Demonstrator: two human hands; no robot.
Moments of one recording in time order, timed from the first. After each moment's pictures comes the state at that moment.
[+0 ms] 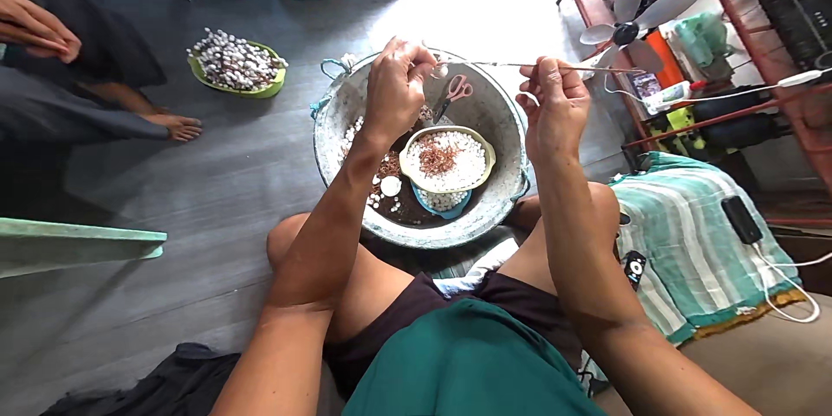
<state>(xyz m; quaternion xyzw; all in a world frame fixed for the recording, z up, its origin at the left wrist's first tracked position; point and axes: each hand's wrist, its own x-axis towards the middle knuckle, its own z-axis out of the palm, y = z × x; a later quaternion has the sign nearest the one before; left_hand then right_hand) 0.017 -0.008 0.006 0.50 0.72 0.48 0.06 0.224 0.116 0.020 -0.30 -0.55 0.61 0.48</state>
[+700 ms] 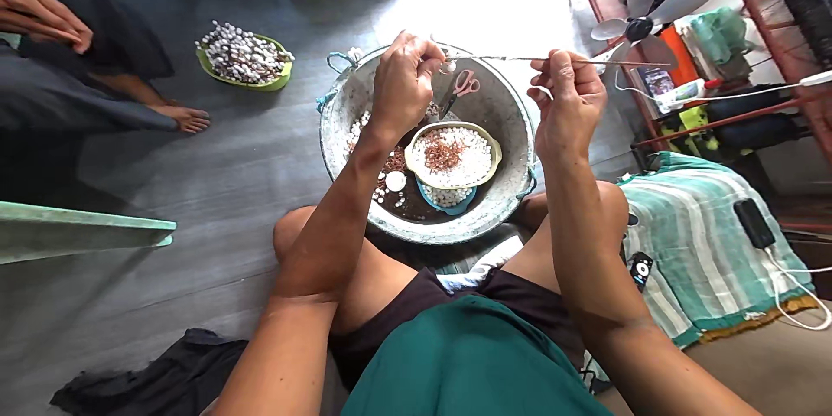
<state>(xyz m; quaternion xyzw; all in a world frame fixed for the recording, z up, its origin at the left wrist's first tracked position) 0.018 -0.007 0.006 0.49 0.73 0.47 0.06 0.224 0.116 0.021 -0.28 -0.59 0.57 0.50</state>
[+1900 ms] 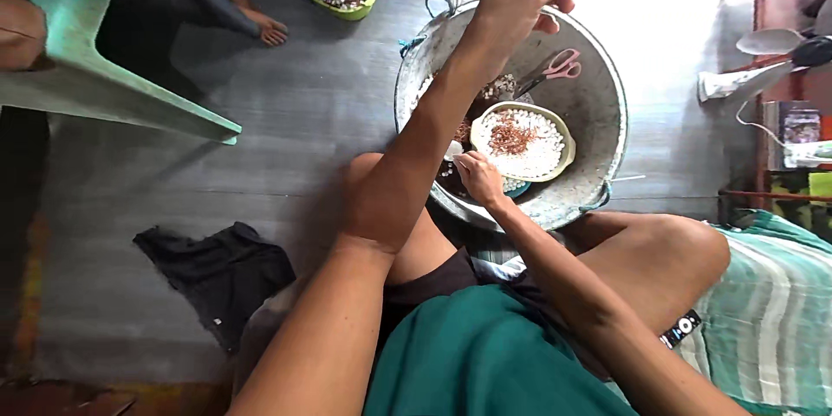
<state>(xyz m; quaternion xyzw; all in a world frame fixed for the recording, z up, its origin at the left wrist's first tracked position) -0.016 -0.020 0.028 0.28 0.48 0.76 0.35 0.187 -0.023 -0.231 -0.16 -0.95 0.27 0.01</state>
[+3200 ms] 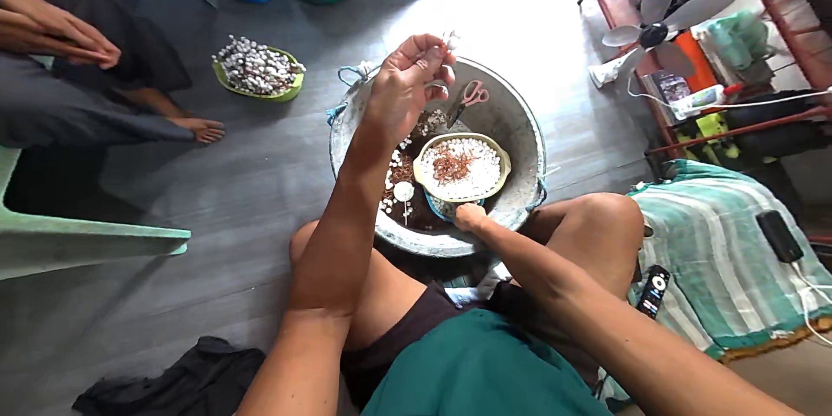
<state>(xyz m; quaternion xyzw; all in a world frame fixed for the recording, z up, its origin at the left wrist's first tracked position) -0.002 -0.005 0.014 0.31 0.37 0.75 0.45 0.245 0.037 -0.257 -0.33 -0.79 0.19 -0.47</state>
